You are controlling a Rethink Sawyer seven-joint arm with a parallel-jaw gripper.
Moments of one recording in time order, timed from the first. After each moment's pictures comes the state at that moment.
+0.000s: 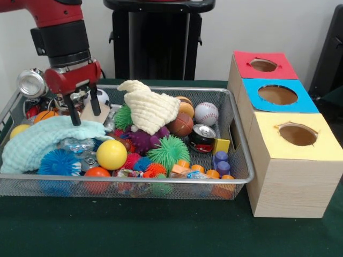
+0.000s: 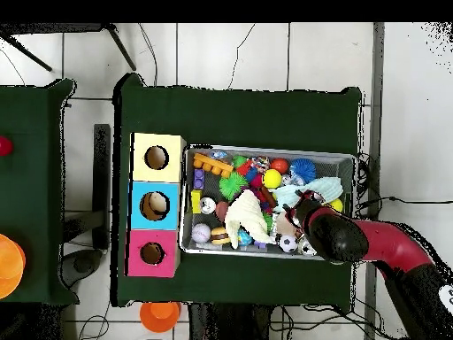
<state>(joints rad) -1.10 -0.56 0.67 1.82 -0.65 0.41 0.67</state>
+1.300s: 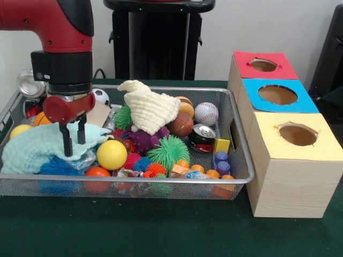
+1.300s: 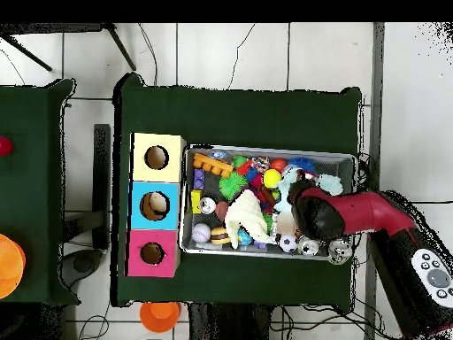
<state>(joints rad) -0.93 -0.51 0.62 1.63 -0.97 0.42 0.67</state>
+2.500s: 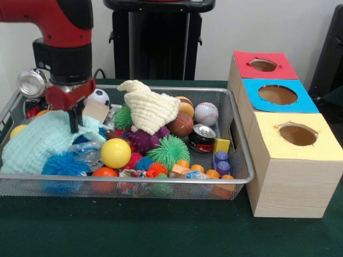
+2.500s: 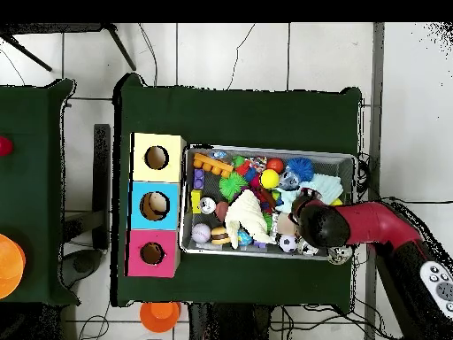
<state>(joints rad) -0.98 -0.56 0.59 1.72 -0.84 0.55 0.67</state>
